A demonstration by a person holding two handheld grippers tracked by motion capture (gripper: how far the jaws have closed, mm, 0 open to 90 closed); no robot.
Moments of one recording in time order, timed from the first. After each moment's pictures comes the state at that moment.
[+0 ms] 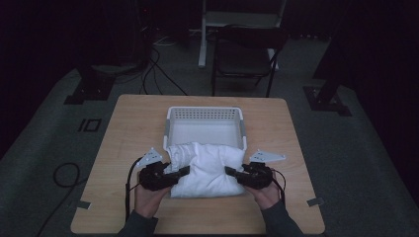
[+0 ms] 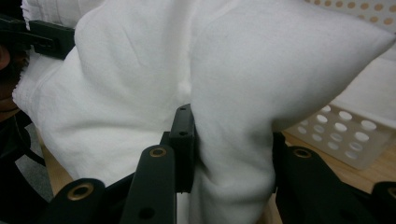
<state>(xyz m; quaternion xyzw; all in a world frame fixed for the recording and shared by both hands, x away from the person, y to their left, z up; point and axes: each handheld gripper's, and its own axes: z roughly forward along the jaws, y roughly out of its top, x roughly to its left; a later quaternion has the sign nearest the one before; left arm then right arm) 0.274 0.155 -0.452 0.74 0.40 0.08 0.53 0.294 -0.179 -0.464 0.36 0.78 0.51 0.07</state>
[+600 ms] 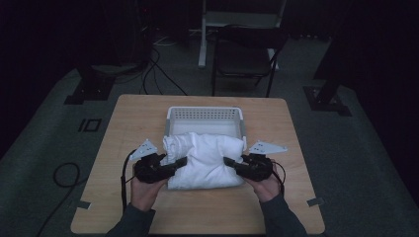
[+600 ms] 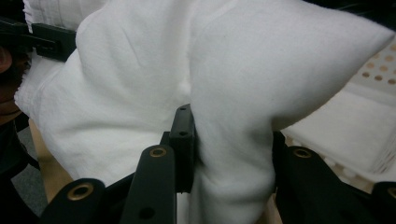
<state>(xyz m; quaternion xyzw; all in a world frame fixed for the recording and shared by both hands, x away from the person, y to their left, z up) 0.282 0.163 -0.424 0.73 0.39 0.10 0.55 0.302 -0.172 -0.431 0.34 0.78 0.52 0.10</state>
